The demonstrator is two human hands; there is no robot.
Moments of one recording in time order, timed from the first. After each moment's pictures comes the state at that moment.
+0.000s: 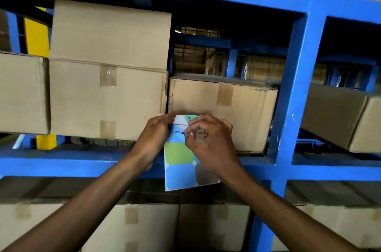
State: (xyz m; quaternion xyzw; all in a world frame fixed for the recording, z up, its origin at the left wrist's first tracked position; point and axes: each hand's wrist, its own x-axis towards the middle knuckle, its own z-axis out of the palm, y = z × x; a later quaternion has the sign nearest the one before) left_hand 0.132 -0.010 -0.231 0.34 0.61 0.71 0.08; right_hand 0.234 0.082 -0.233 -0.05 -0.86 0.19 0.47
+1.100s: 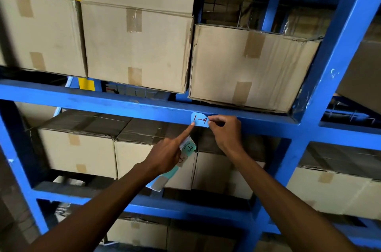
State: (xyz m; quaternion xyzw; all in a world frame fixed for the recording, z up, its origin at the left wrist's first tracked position) left_hand 0.135 -0.039 -0.400 0.47 0.85 0.24 -0.10; right_hand 0.195 0.132 -0.366 -0.17 -0.82 0.36 0.41
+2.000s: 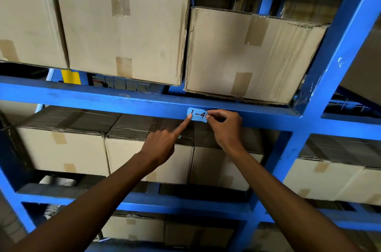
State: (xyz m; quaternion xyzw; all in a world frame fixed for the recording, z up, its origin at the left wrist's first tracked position) left_hand 0.094 -0.019 -0.420 0.46 0.86 0.12 -0.19; right_hand 0.184 0.138 -0.377 -0.18 -0.80 0.36 0.44
